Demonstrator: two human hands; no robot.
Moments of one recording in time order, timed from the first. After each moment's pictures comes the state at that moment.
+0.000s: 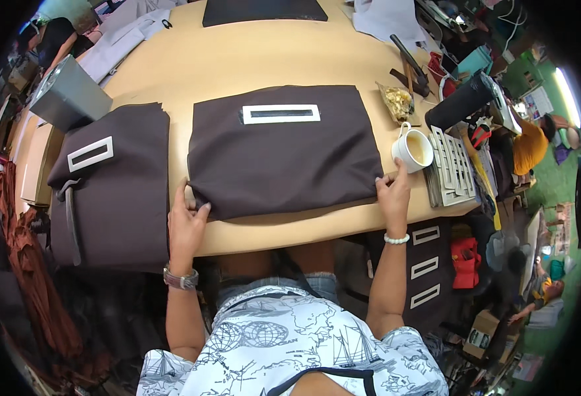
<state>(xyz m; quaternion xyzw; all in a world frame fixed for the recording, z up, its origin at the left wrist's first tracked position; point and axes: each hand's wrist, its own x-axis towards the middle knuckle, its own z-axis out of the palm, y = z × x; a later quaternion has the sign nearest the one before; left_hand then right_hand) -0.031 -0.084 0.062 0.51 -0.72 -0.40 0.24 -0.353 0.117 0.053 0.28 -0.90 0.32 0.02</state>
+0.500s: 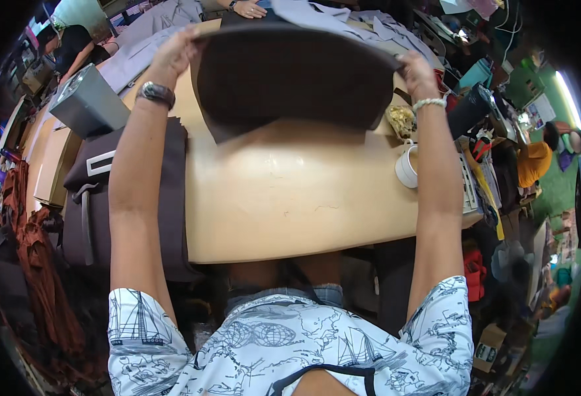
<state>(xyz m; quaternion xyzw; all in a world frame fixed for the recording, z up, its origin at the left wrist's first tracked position) -0.164 -0.379 0.185 0.21 -0.58 -0.70 0.36 -0.582 -0.063 0.167 0.24 -0.61 0.72 -0.20</state>
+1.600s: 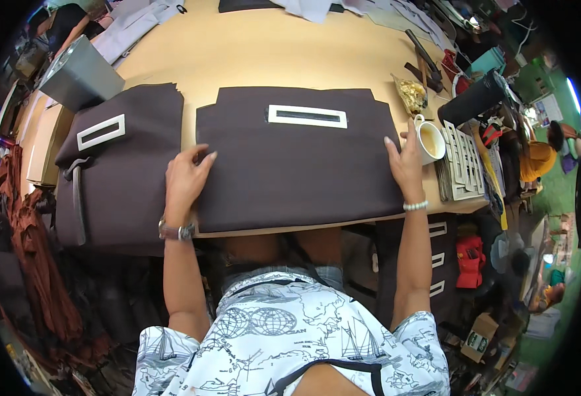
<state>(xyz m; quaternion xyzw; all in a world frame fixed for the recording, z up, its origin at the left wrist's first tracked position) -0.046 -0.131 0.077 0.50 -0.79 -0.29 0.20 -0.383 0.086 0.058 0.39 -0.85 0.34 0.06</state>
